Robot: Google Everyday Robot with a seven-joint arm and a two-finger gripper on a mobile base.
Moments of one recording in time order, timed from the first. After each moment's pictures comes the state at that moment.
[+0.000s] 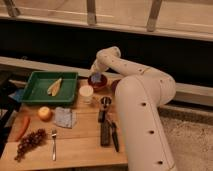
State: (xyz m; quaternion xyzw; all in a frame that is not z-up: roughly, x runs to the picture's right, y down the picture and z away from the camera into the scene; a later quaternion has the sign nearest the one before) arm -0.040 -0.125 0.982 -0.17 -0.06 0.67 0.72
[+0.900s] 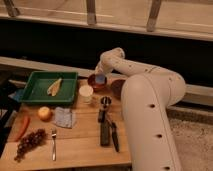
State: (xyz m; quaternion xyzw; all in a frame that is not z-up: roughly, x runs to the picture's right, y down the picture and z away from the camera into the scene) arm -0.005 -0.128 0.976 -0.15 -0.04 0.68 0.71
